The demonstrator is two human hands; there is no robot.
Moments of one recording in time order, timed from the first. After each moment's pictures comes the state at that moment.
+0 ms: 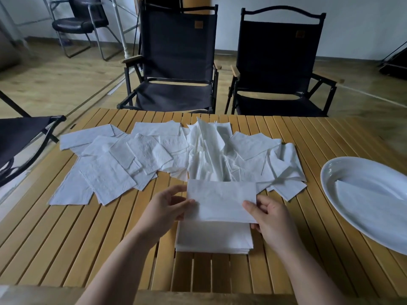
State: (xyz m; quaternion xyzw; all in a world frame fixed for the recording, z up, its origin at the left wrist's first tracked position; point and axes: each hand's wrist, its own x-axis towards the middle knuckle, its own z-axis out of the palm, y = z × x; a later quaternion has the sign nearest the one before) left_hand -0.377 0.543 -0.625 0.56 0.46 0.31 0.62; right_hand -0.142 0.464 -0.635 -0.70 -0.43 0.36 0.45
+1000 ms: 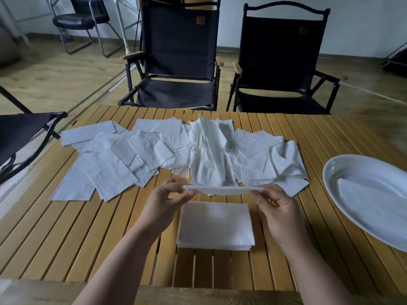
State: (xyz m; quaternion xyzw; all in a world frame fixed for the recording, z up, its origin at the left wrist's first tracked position) left_hand -0.381 0.554 -0.636 0.61 0.45 0.37 0.54; right_hand -0.138 0.465 -0.626 -0.63 -0.46 0.31 0.54
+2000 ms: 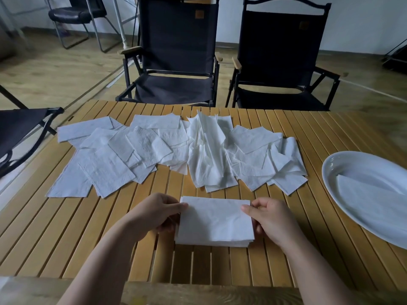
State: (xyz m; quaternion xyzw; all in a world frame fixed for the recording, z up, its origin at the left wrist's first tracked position) left_hand -0.395 0.552 -0.627 0.57 0.57 0.12 0.58; right_hand -0.132 0.467 -0.641 -0.77 -0.43 0.35 0.32
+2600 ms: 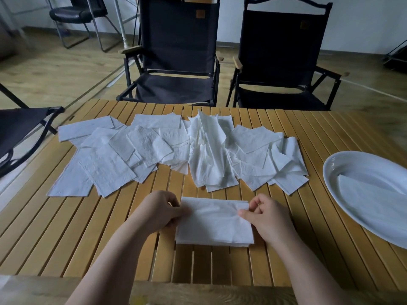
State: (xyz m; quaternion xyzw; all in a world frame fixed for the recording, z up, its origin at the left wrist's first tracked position) left_hand -0.391 0.555 -0.639 0.66 0.61 0.10 0.42; right_hand -0.142 0.469 -0.647 -0.80 -0.47 0.27 0.27
